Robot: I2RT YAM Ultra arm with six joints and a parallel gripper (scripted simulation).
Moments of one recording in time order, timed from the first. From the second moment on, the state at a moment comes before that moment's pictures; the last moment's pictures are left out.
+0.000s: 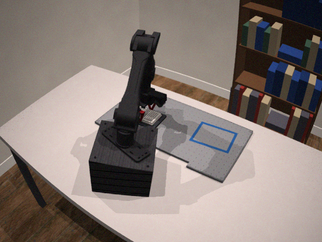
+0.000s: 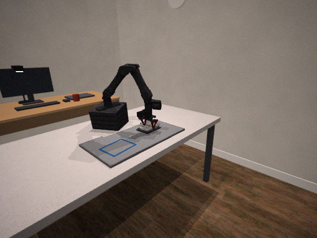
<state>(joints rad) 0.58 2.31 1.18 -0.42 0.13 1.97</state>
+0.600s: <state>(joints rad) 0.59 2.23 1.18 -0.48 0.13 1.98</state>
